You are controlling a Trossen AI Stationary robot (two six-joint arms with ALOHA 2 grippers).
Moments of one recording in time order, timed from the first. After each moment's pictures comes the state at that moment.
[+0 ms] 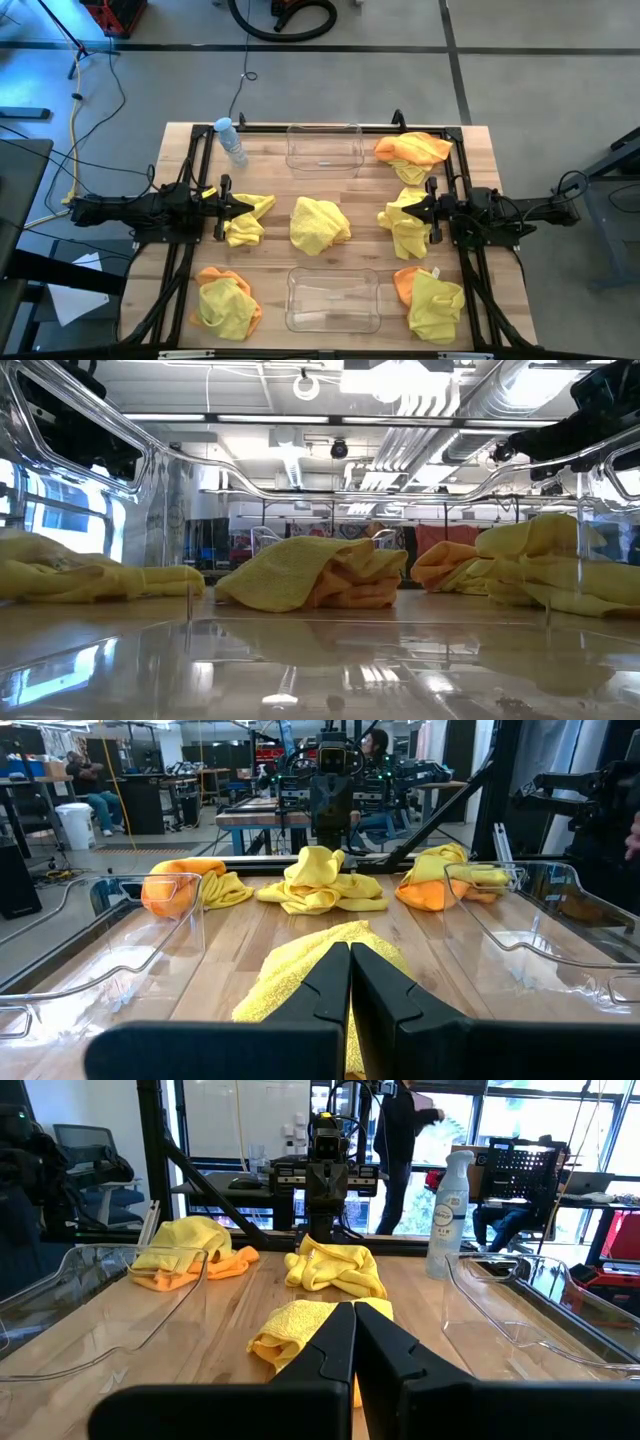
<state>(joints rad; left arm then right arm) 0.01 0.04 0.01 0.01 -0.01 0.04 0.07 0.01 0.01 0.03 0.07 -0.06</state>
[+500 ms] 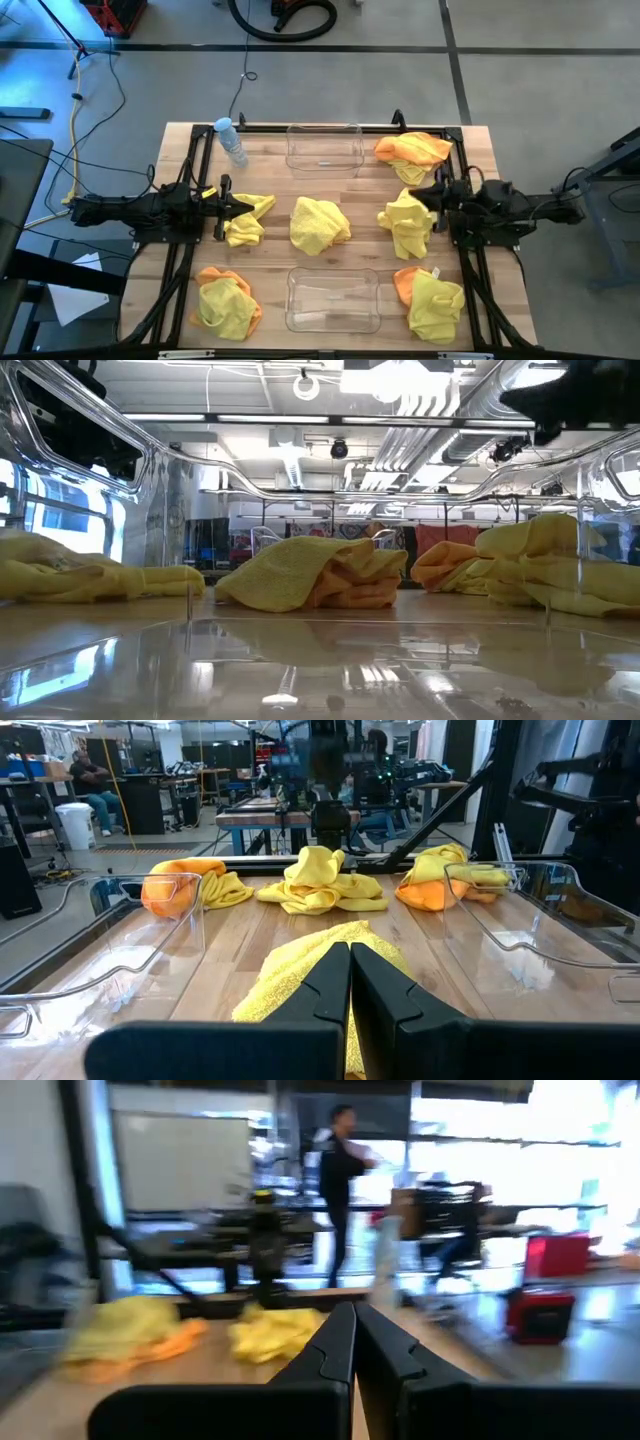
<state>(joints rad) 0.01 0.04 0.01 0.01 -0.01 0.04 0.07 0.12 0.19 0.09 0.24 -0.06</state>
